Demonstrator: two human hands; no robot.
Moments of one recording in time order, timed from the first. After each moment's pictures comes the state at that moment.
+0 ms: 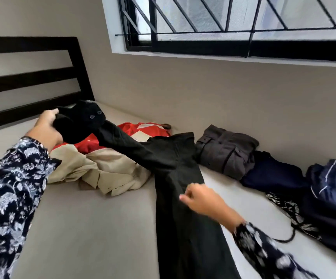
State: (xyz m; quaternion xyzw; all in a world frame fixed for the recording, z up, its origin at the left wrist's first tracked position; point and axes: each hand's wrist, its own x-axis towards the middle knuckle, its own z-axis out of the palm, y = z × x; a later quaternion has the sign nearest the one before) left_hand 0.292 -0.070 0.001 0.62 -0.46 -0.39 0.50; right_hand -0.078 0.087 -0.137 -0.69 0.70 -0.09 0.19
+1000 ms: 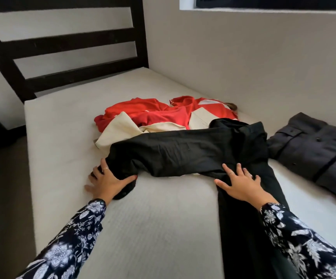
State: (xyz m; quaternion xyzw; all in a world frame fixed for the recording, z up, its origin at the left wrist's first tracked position) left_hand 0.364 -0.012 -0.233 0.87 -0.43 -0.17 0.17; right_hand -0.014 -0.037 -0.220 -0.69 0.70 0.09 0.14
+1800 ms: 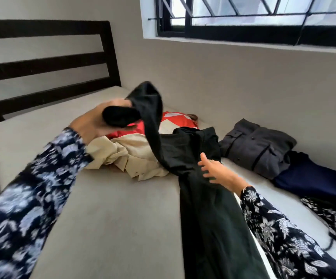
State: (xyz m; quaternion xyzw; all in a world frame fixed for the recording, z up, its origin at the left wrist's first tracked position) left_hand 0.253 -0.017 0.024 0.42 -0.53 -0.63 0.38; right_hand -0.056 -0.002 -0.147 -0.52 0.65 -0.24 0.49
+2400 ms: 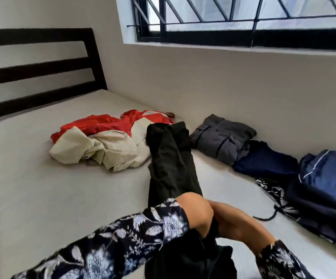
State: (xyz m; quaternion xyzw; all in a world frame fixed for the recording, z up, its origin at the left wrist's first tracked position) left_hand -0.024 0.183 -0.073 0.34 -0.91 -0.04 -0.26; right_hand -0.147 0.183 -0.159 -0.29 0.54 -0.27 0.74
